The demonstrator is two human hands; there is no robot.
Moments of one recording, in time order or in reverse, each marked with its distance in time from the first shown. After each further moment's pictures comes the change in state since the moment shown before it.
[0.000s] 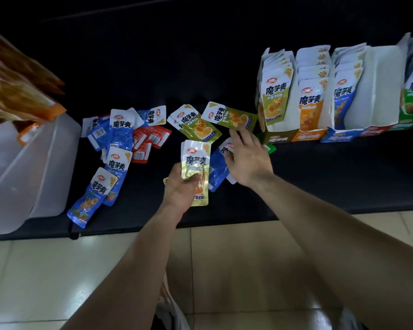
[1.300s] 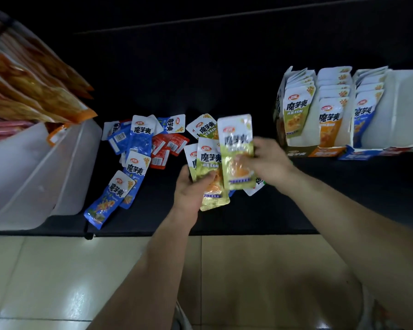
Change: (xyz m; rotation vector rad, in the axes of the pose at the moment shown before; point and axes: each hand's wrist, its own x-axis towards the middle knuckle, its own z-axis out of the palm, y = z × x) left_hand -0.002 0.010 -0.013 -0.405 -0.009 0.035; right_hand -0.005 -0.027 -0.057 0.845 -0.186 0.076
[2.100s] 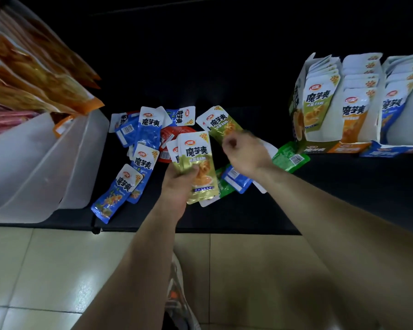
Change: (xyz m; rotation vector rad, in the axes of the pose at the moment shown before) left_hand 0.026 0.001 -0.045 0.025 0.153 -0.124; right_hand 0.047 0.005 0.061 -0.457 0.064 -0.035
